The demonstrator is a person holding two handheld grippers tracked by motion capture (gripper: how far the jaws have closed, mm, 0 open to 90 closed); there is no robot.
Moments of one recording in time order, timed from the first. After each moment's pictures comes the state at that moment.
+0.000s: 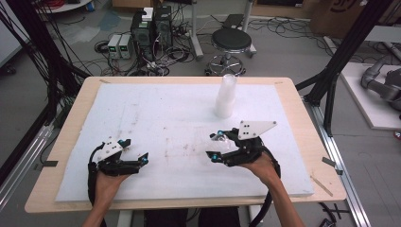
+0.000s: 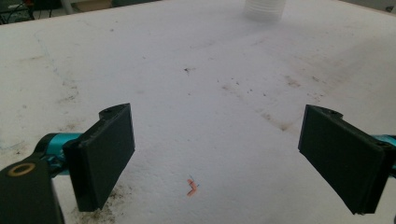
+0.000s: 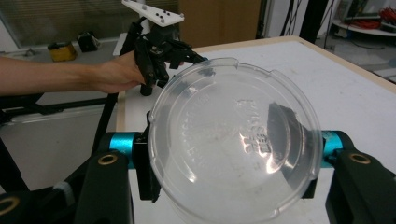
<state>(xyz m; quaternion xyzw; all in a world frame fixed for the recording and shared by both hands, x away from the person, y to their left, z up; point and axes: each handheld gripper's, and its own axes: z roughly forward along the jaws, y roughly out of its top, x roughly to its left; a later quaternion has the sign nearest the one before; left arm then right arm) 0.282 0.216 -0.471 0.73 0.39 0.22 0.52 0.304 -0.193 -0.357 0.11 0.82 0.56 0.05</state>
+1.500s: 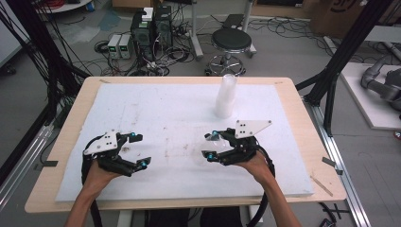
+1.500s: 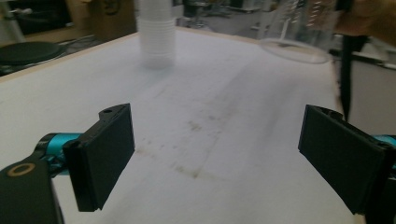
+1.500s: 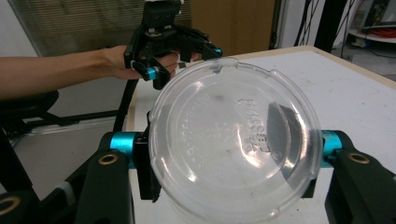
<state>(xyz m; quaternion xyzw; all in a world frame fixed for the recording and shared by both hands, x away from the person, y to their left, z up) 0.291 0.214 -0.426 0.76 0.18 0.11 0.62 0.313 -0.185 -0.367 0.10 0.80 0.59 0.02</state>
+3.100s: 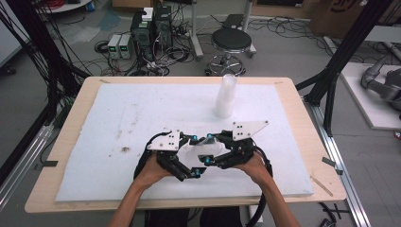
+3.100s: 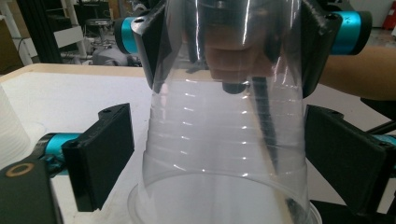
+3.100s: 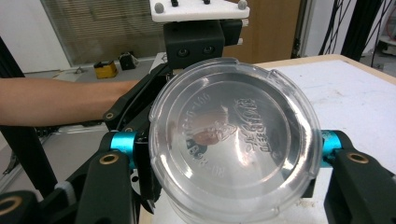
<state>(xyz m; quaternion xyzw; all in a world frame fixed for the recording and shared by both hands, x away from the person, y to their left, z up) 0.306 0.066 -0.415 0.76 0.05 0.01 0.65 0.308 -0.175 -0.364 0.07 0.80 0.60 -0.01</state>
